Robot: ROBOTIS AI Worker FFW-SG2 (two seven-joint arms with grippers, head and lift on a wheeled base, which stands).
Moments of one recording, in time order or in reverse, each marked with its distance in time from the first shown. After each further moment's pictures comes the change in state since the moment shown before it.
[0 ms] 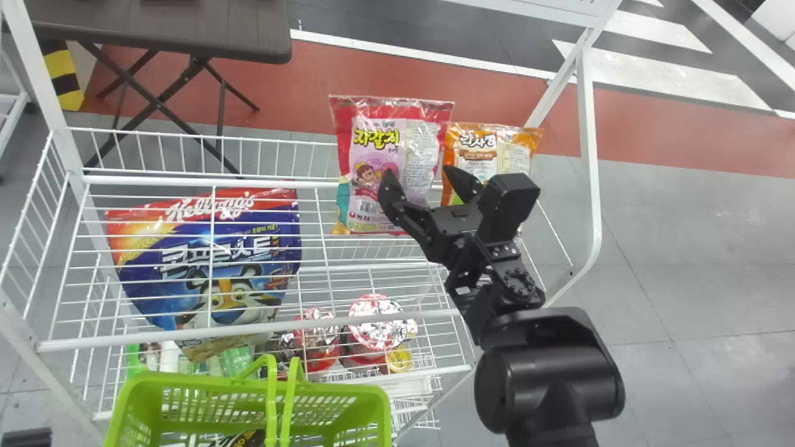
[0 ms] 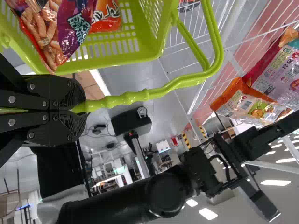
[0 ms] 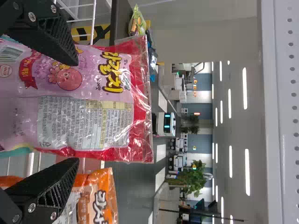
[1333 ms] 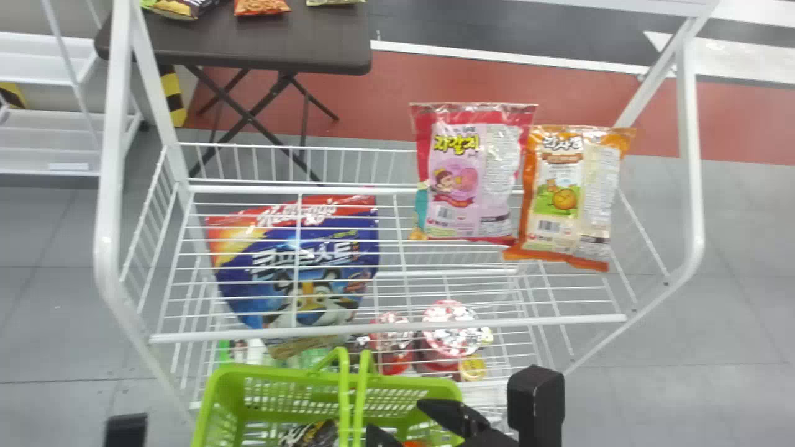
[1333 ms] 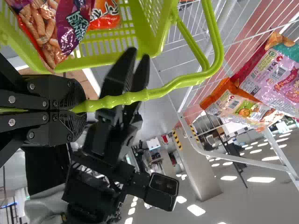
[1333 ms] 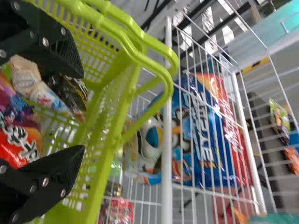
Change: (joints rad) left arm 0.017 -0.038 0.032 -0.006 0.012 -0.010 -0.018; right arm 0.599 -0.104 0.118 -0.476 -0.176 0.464 0.125
